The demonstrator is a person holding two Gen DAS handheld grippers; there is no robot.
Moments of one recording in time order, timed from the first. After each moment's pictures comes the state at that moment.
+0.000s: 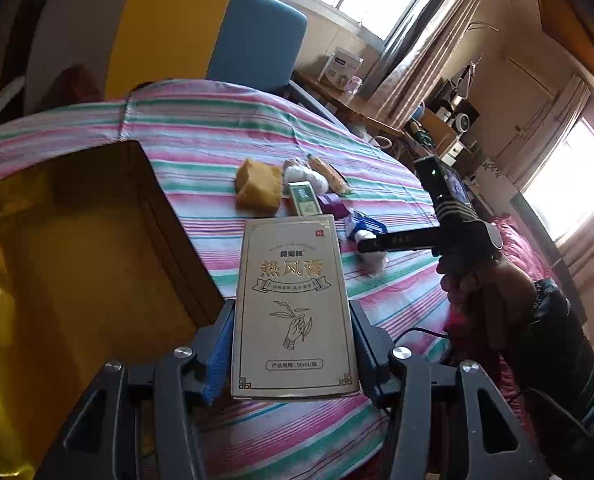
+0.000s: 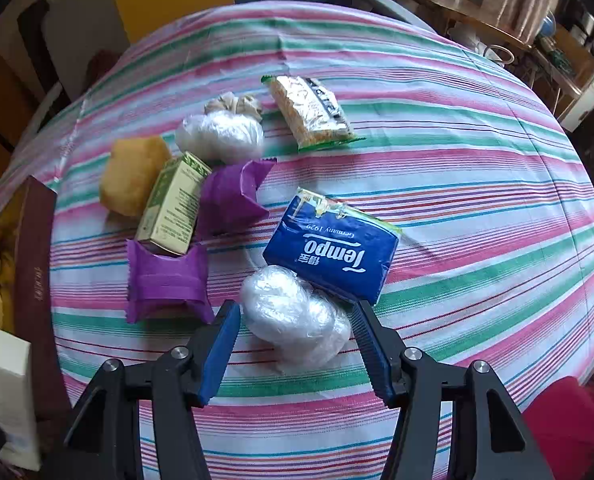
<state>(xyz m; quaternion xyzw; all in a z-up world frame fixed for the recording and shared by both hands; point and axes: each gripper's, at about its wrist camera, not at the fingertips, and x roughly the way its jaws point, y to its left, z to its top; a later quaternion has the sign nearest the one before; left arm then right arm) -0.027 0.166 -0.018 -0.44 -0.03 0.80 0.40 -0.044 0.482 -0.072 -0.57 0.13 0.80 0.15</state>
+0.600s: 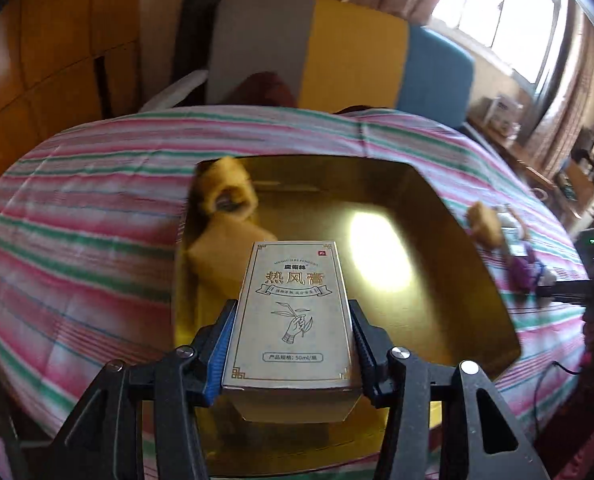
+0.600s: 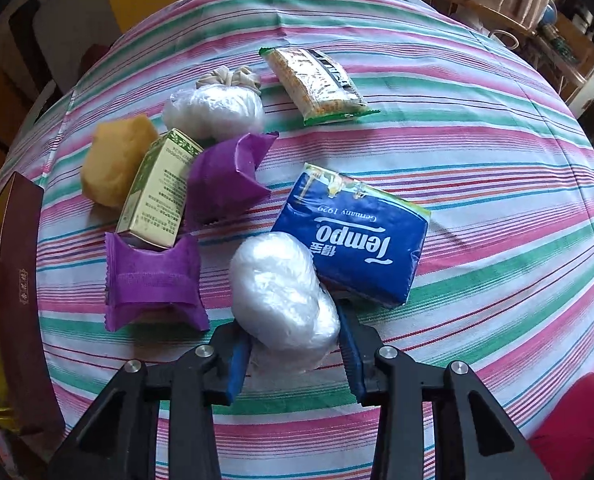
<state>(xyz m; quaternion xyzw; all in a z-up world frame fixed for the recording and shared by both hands) -0.068 0.006 -0.045 -0.44 -0.02 0.89 0.11 -0.039 0.496 -0.111 -0.57 0.15 0.79 0.14</state>
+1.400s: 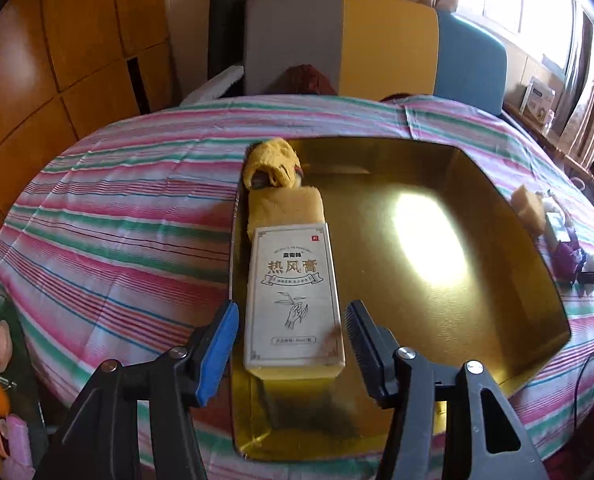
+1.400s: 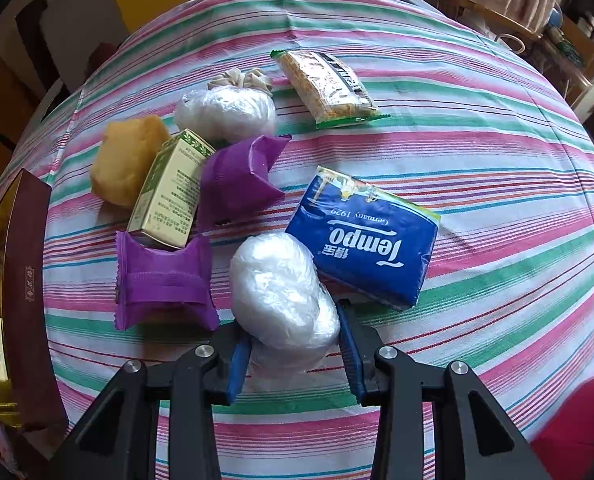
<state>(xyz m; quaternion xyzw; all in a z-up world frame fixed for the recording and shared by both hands) -0.053 -0.008 -0.050 -0.44 0.02 0.90 0.05 -0.031 0.510 -0.119 -0.57 0.16 0.80 0.14</state>
